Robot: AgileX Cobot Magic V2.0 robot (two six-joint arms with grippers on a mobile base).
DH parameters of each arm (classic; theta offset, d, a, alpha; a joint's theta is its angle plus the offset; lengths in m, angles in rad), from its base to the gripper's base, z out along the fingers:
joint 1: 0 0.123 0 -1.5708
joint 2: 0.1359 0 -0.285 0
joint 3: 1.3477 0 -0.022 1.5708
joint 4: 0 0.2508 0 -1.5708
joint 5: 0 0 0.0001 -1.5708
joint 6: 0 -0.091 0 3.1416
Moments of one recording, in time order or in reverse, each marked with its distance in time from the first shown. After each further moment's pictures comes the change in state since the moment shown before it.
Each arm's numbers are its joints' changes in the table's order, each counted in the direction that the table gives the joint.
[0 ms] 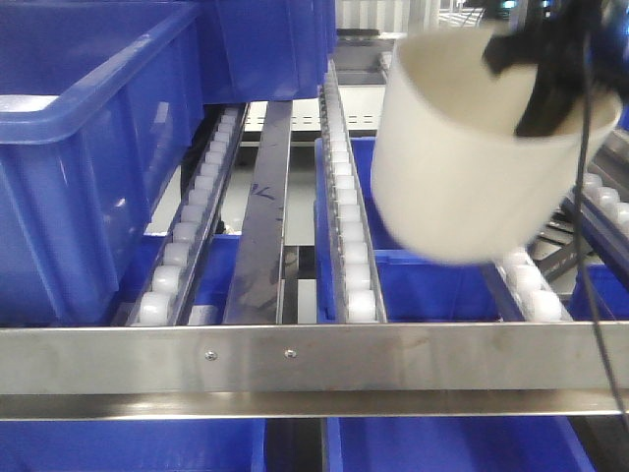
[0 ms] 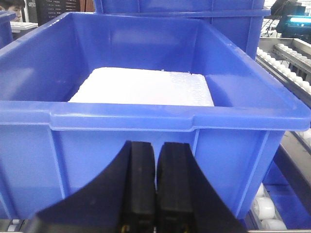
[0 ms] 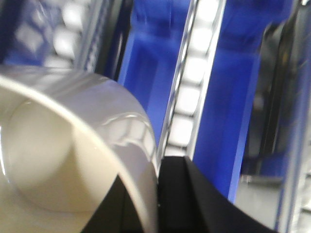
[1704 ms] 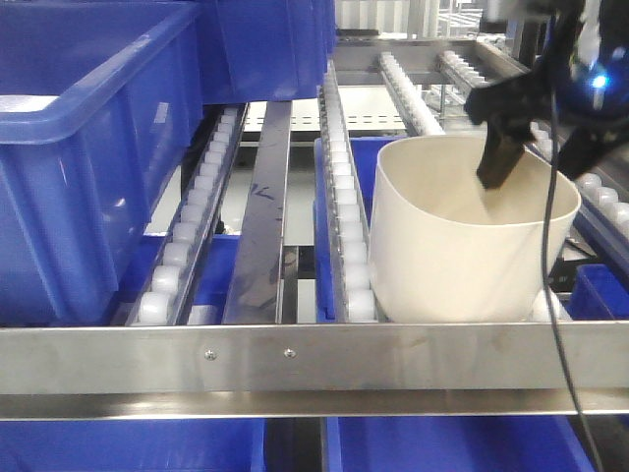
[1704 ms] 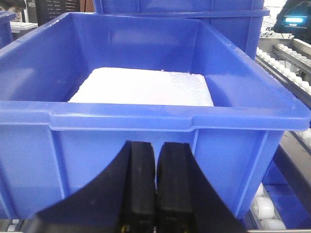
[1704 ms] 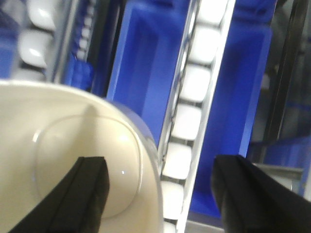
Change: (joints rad) left arm 0.000 0.000 0.000 0.000 0.000 0.000; right arm 0.000 0.055 -0.004 0.002 -0.036 -0.003
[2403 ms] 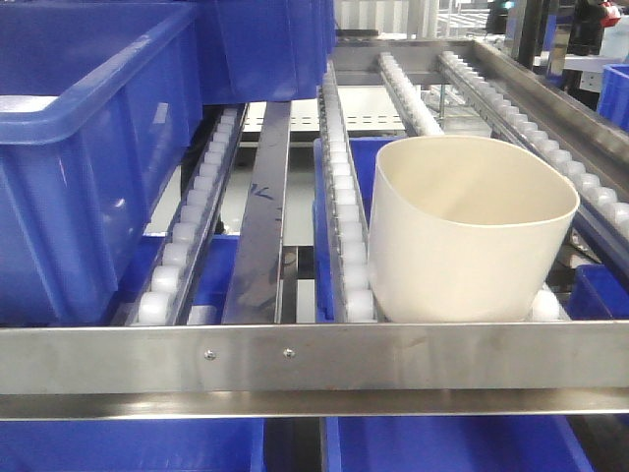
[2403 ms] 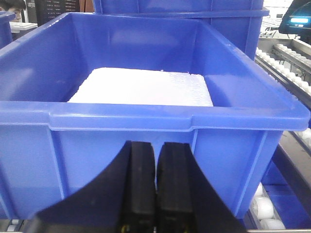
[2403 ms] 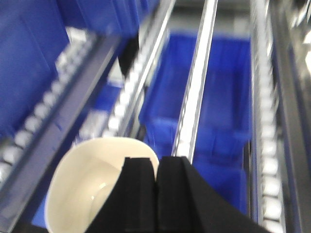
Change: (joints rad) left arm 0.000 0.000 0.000 0.000 0.000 0.000; right arm 0.000 -0.850 0.460 0.000 -0.293 0.000
